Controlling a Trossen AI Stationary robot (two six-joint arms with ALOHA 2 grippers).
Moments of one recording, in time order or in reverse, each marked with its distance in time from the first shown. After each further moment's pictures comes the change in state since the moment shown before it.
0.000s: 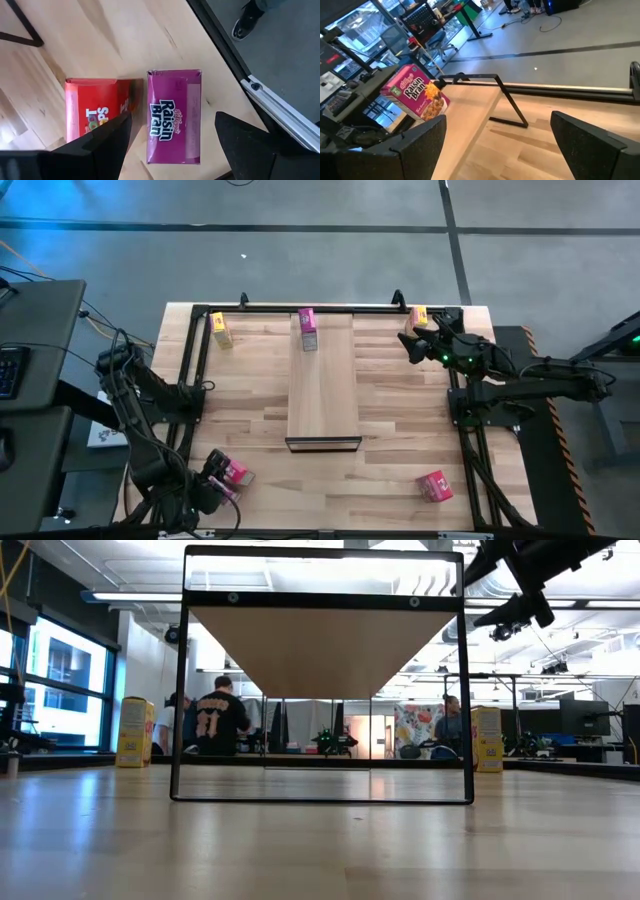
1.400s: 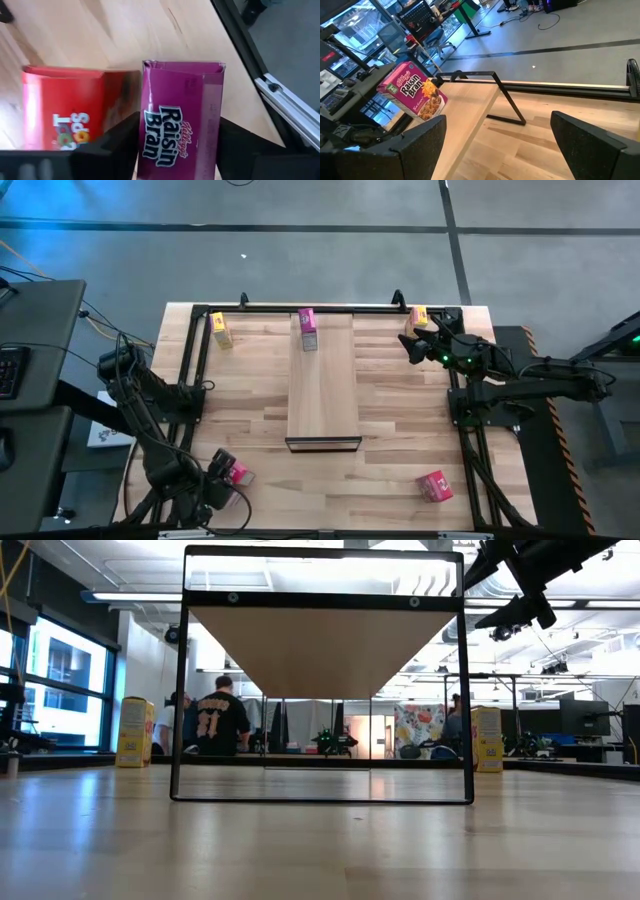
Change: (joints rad) left arm 0.039 0.026 -0.118 0.119 0.070 -0.029; right arm 0.000 0.000 0.000 -0.017 -0.001 0.008
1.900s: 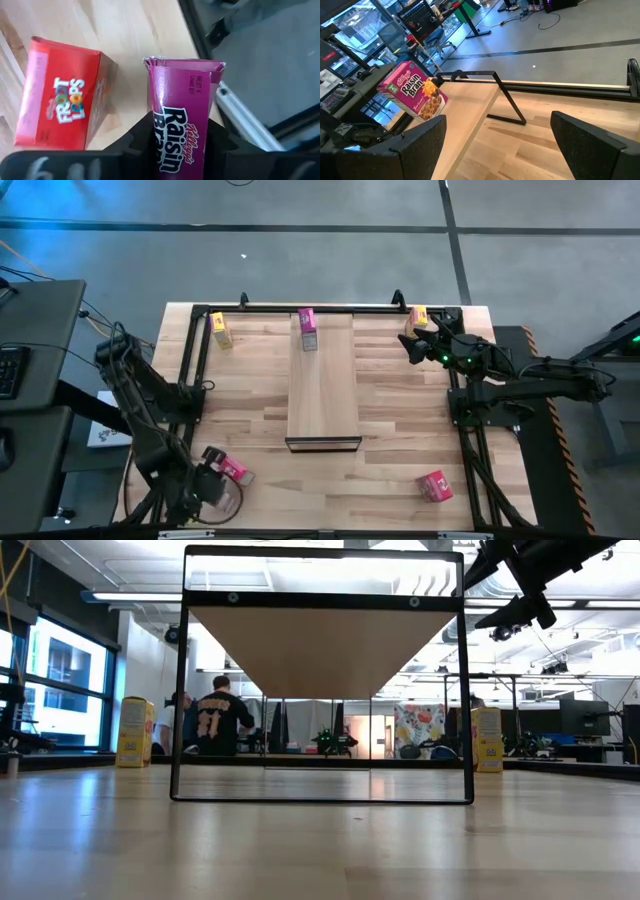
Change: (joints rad) left arm 0.000 -0.139 0.000 -0.002 0.087 -0.175; right arm 0.000 0.000 0.000 -0.001 -0.002 -0.001
